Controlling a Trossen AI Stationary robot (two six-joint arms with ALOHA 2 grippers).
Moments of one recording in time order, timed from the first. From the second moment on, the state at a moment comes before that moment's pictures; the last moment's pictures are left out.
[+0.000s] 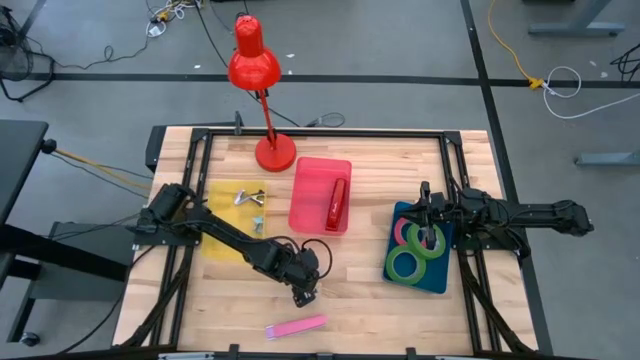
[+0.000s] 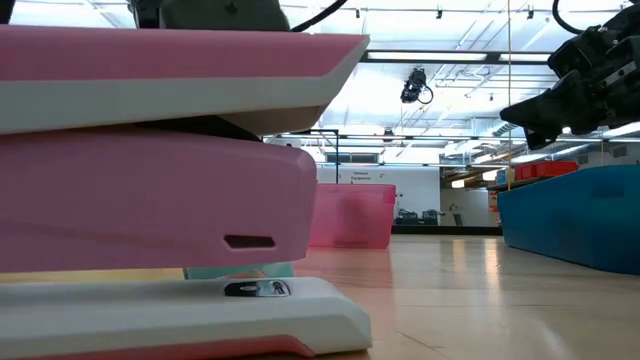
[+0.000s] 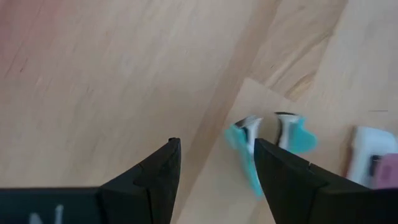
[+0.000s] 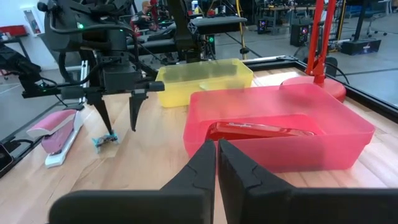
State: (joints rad) left arm -0.42 1.93 1.26 -0.49 -0.12 -0.88; right arm -0.04 0.14 0.02 0.01 -0.03 0.10
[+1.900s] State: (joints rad) left arm -0.41 1.93 1.26 -0.48 -0.07 -0.88; right arm -0.04 0.14 0.02 0.01 -0.03 0.10
